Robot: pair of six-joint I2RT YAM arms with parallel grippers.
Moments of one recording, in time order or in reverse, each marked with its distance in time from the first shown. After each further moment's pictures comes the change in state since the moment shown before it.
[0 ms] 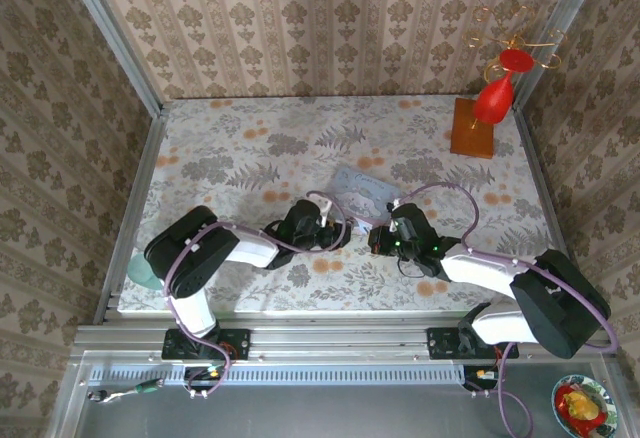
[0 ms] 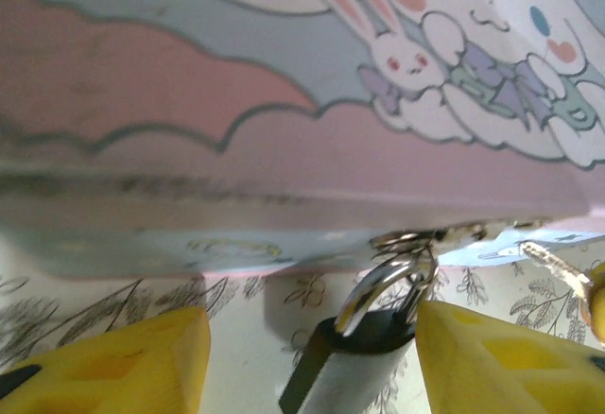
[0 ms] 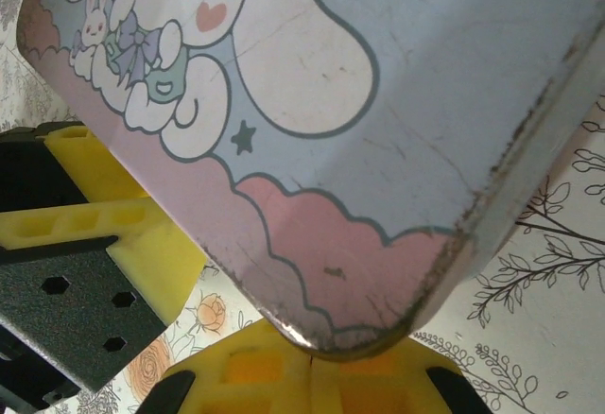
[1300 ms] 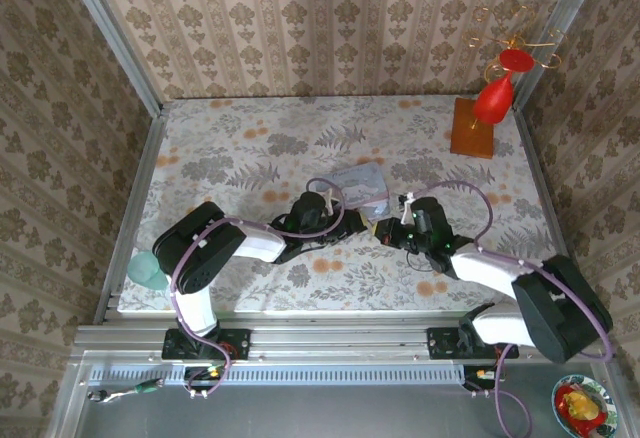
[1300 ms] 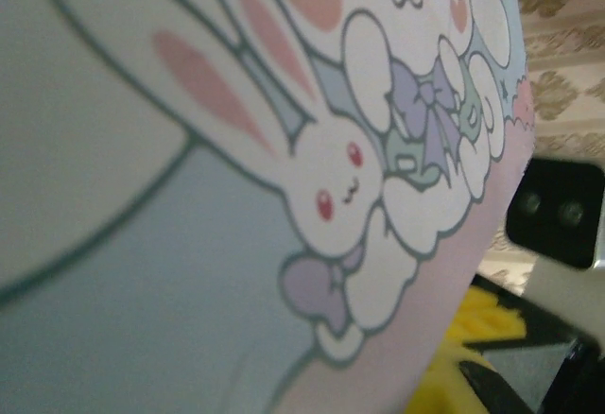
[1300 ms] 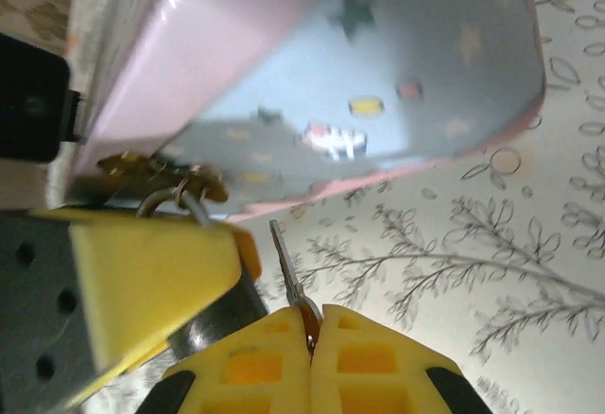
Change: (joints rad) left arm -0.011 0.035 0.065 0.158 0.241 -0.727; right arm -0.149 -0.056 -0.074 0.137 -0.206 0.035
